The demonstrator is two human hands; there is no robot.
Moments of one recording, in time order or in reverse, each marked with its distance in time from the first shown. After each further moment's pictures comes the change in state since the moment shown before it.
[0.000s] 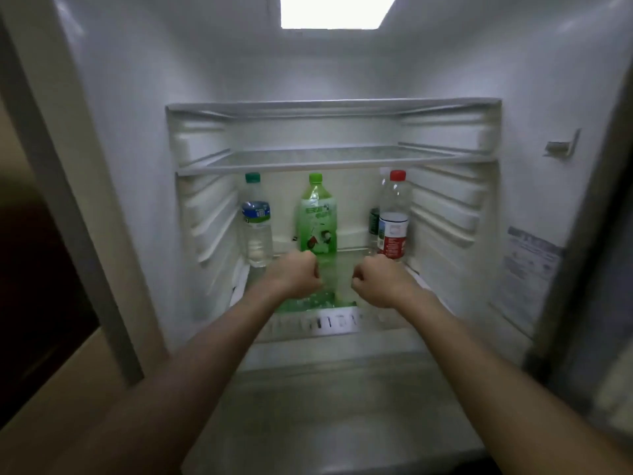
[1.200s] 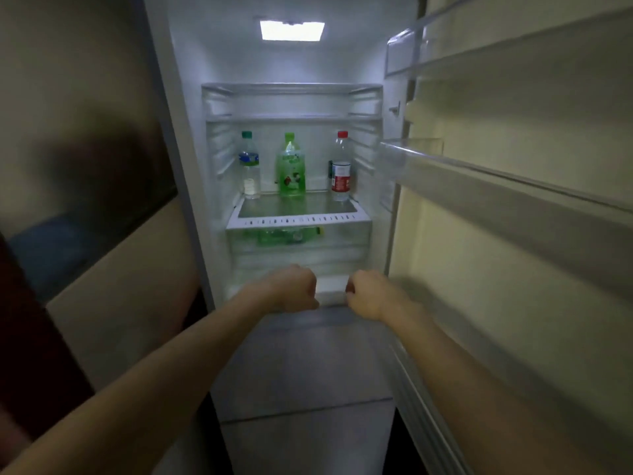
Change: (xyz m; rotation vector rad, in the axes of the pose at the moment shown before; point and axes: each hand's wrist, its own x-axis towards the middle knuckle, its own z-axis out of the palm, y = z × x) left_hand -0.339 0.146 0.009 0.136 -0.314 0.101; right_hand -0.366 -0.017 -0.026 0.069 -0.147 0.082
